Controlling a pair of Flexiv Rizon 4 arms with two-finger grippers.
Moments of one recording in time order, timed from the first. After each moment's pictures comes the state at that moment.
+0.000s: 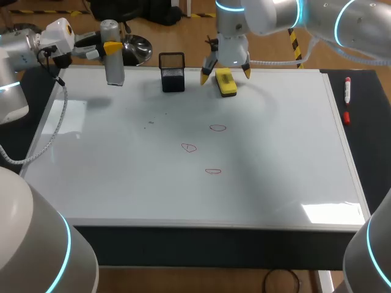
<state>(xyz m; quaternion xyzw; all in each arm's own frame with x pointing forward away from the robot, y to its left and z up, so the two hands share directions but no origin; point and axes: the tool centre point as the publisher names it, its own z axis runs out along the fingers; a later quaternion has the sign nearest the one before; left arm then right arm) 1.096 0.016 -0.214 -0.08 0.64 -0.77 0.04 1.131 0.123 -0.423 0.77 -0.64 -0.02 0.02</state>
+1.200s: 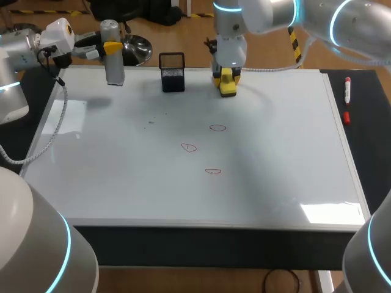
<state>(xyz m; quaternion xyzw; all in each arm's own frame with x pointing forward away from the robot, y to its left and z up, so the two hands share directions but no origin) 1.096 0.016 -0.214 -0.08 0.64 -0.77 0.04 1.126 0.117 -0.426 0.75 -0.66 -0.03 0.04</state>
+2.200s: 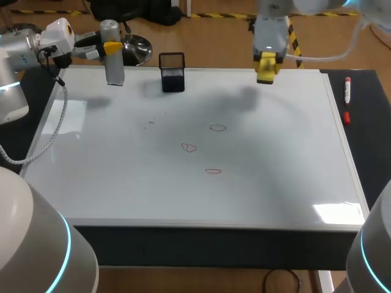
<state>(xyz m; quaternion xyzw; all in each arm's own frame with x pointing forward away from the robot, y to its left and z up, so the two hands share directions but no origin) 1.096 0.016 -0.214 -0.08 0.64 -0.77 0.04 1.083 -0.002 -0.340 0.60 -0.80 0.00 0.03</state>
